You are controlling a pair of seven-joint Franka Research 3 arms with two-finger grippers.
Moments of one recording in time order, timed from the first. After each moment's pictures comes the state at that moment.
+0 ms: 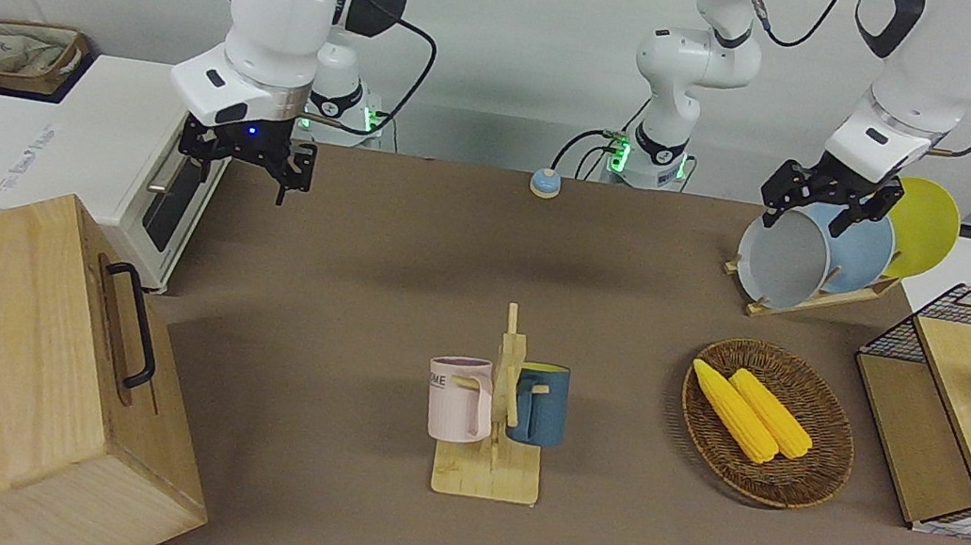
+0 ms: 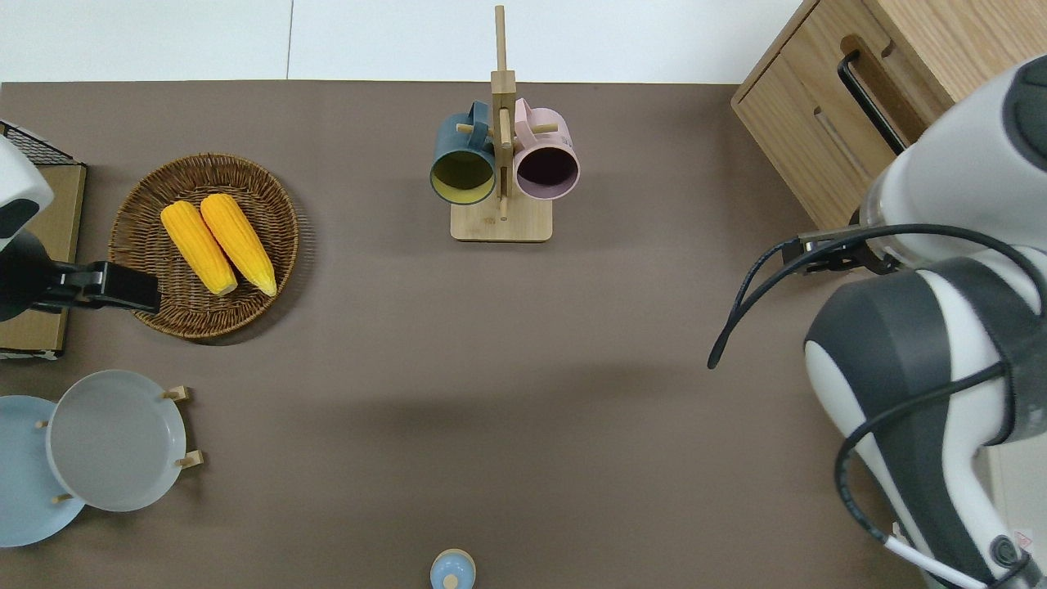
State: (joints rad) left arm 0.03 0.04 -0.06 -1.51 0.00 1.52 0.02; right arm 0.04 0.18 0.23 -1.47 -0.45 1.56 0.23
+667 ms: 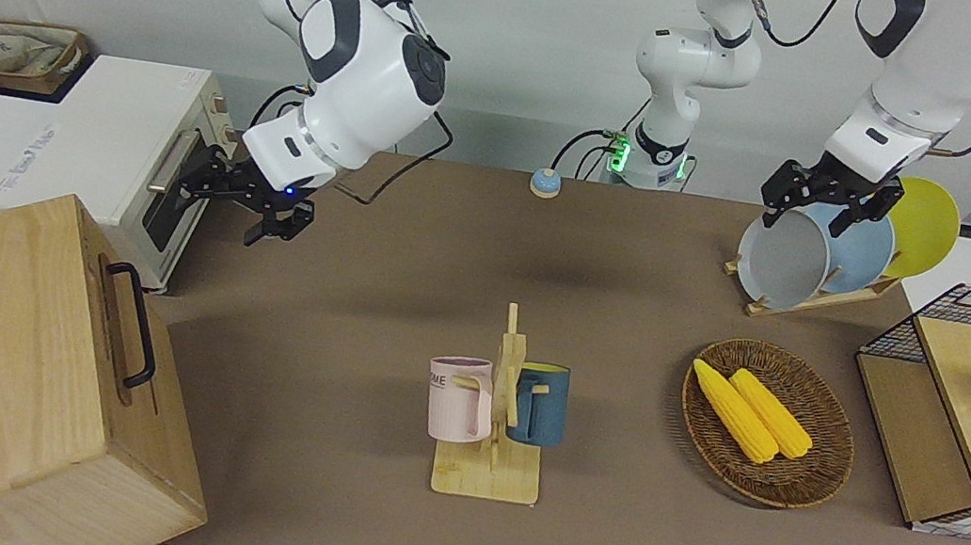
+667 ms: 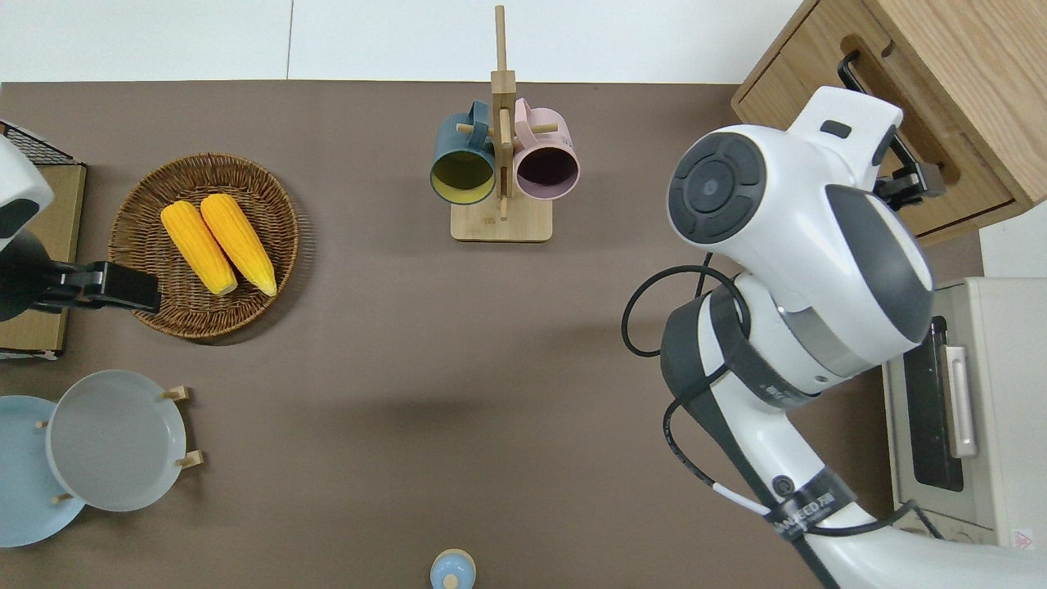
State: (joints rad) left arm 0.03 0.04 -0.06 -1.51 0.00 1.52 0.02; right arm 0.16 0.31 0.23 -1.47 -0.94 1.57 0.27
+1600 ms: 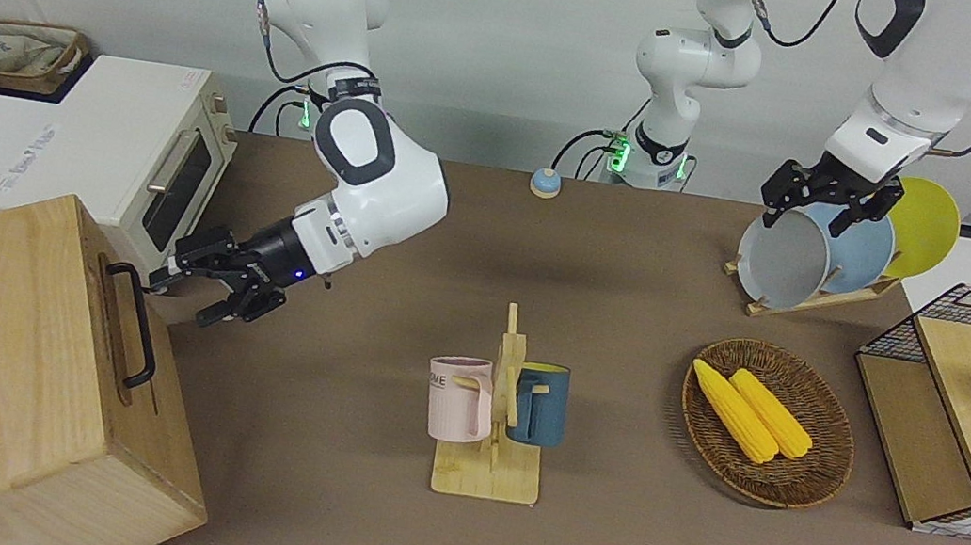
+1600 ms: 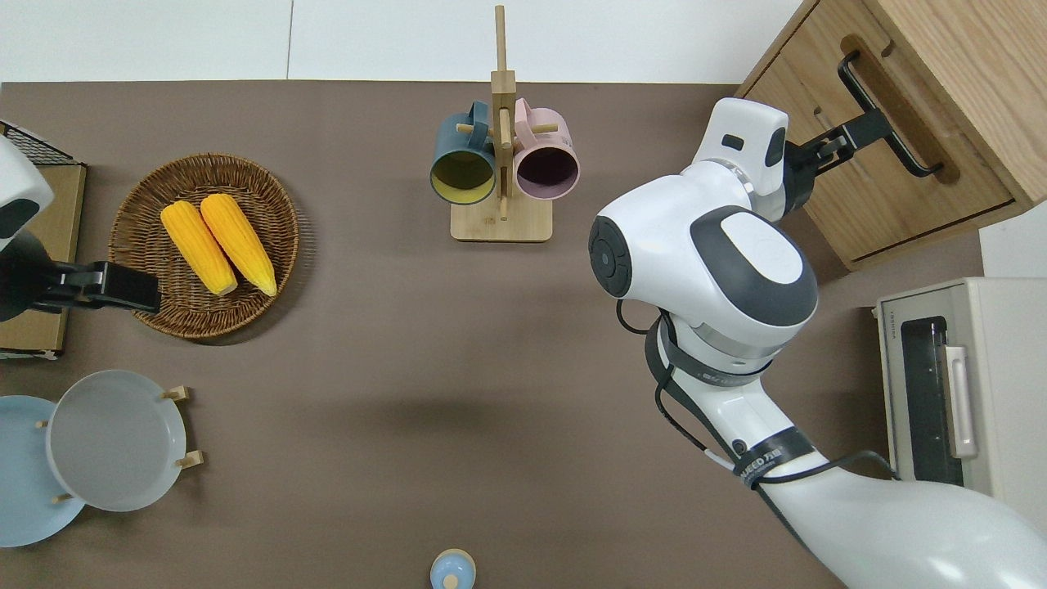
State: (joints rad) left arm 0.03 0.04 -0.06 -1.51 0.00 1.52 0.02; right arm 0.19 0.45 0.15 -1.56 -1.51 1.80 0.46
